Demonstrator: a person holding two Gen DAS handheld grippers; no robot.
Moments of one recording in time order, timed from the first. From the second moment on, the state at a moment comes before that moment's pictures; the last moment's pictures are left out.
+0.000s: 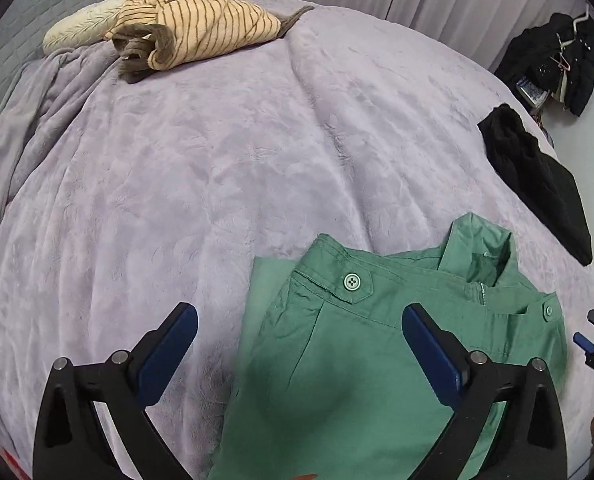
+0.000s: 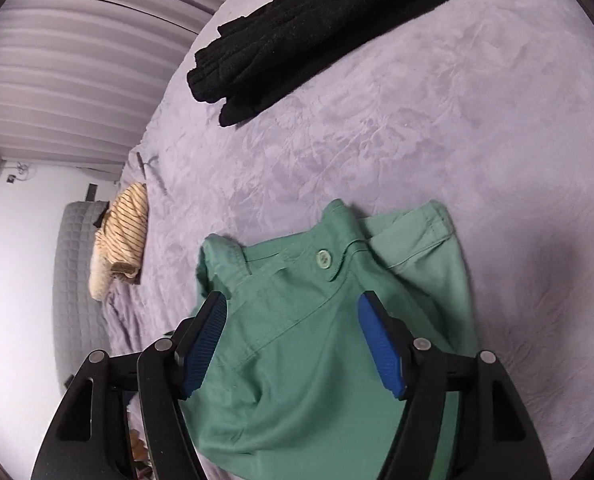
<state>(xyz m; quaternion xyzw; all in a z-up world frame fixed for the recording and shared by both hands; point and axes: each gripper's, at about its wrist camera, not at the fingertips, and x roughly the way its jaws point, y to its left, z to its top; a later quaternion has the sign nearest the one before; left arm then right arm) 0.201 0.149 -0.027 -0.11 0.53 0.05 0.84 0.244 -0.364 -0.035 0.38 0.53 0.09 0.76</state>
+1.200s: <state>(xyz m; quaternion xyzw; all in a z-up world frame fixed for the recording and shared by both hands) 0.178 0.133 -0.052 -0.04 0.54 0.02 0.84 0.202 -0.337 -0.033 0.17 0.55 0.06 0.81</state>
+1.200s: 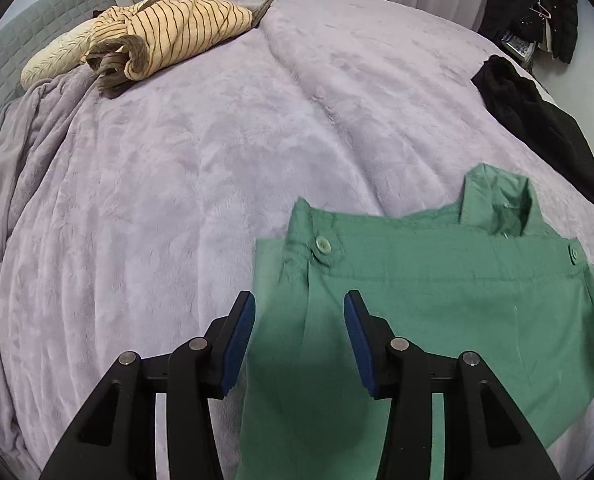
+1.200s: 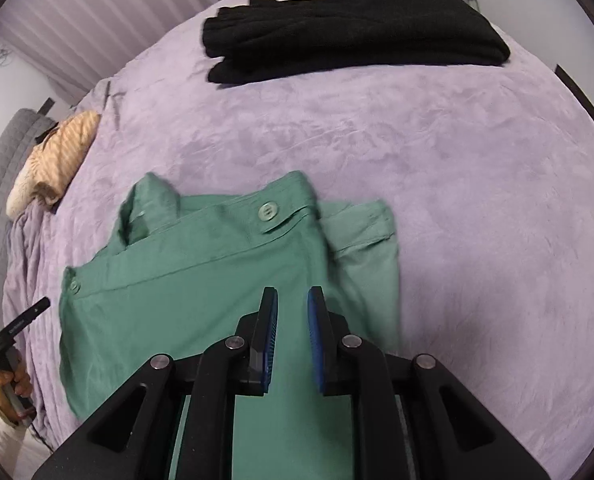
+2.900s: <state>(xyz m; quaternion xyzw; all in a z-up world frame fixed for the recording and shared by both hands) 0.062 0.159 -0.129 -0.01 0.62 0.08 0.78 0.075 -0.368 -0.103 0.21 0.62 0.01 0.75</state>
